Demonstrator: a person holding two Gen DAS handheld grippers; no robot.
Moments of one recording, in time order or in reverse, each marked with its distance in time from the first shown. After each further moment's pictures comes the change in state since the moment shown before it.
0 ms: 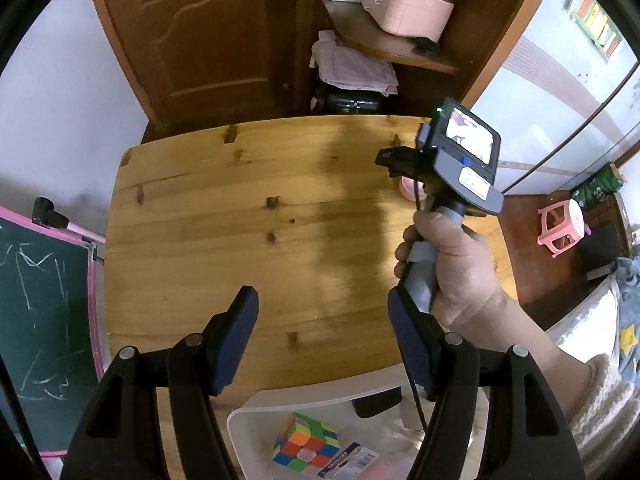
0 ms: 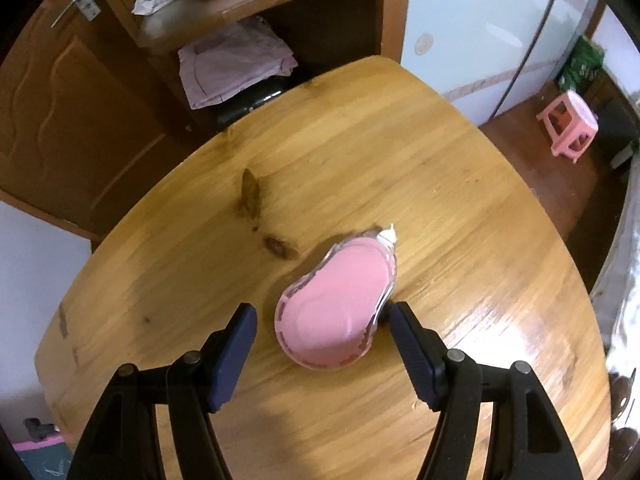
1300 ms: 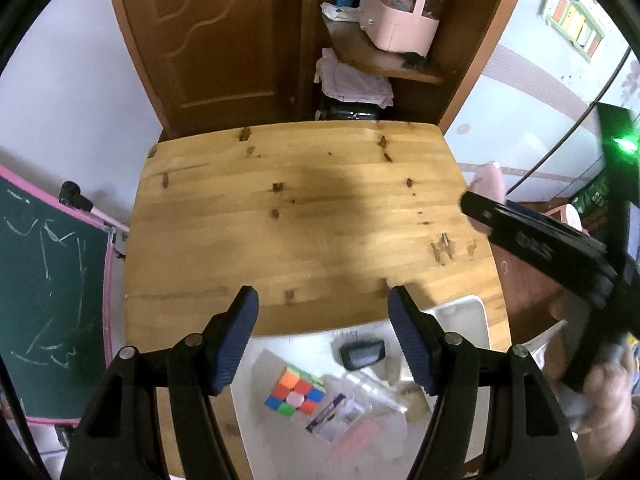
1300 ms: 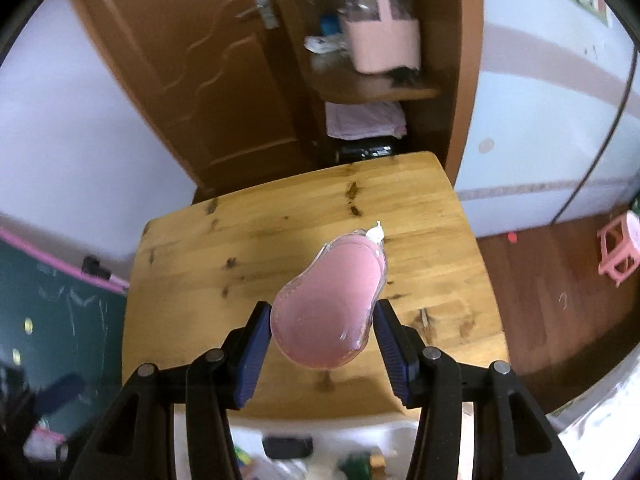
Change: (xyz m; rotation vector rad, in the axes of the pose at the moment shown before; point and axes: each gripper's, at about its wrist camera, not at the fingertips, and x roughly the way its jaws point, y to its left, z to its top) left arm -0.063 -0.018 -0.060 -0.008 -0.065 0.026; right arm -0.234 -0.077 -0.115 -0.440 -0.196 0.302
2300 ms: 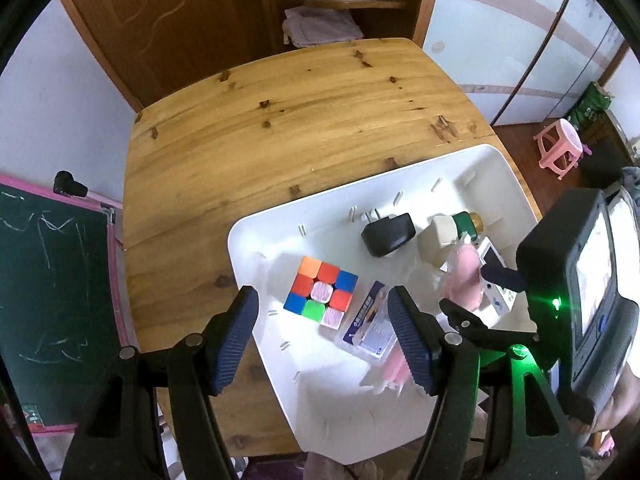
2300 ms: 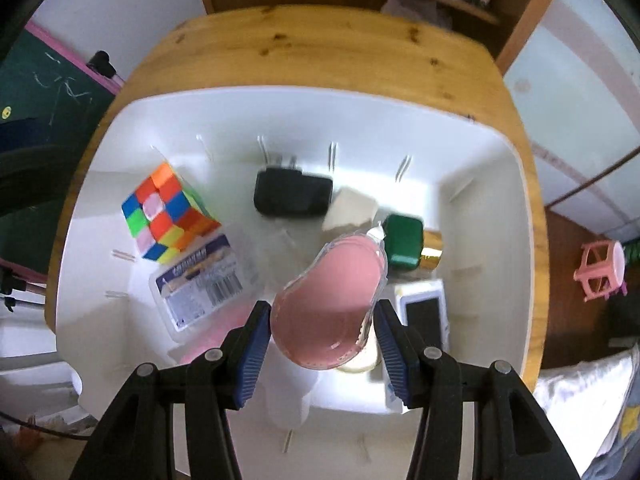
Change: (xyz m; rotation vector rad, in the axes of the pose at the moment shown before) left arm 0.021 0.011 -0.112 0.211 0.094 0.023; right arm 0.045 0.049 -0.213 -0.259 0.328 -0.101
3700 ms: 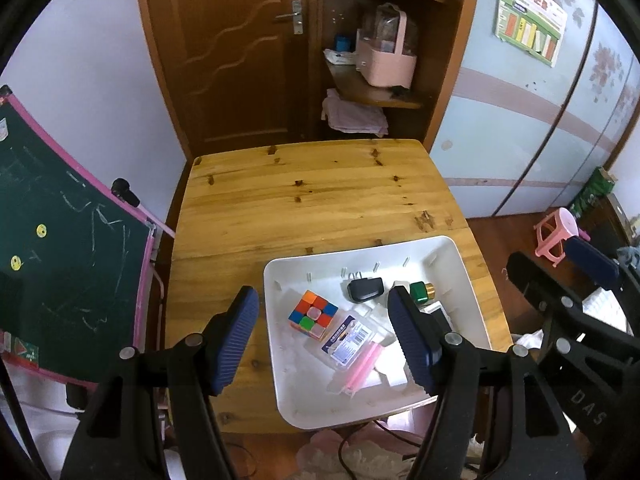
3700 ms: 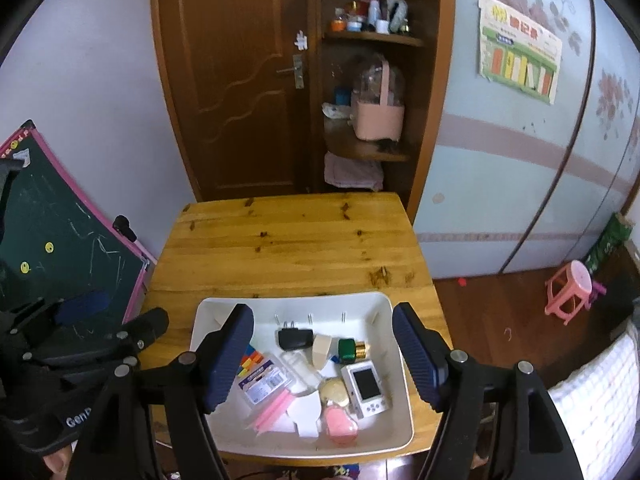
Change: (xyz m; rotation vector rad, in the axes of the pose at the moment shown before) left arm -0.134 -0.015 -0.028 -0.202 -0.275 0.043; right arm -0.244 -0.003 -0.024 0.172 -0.546 -0.080
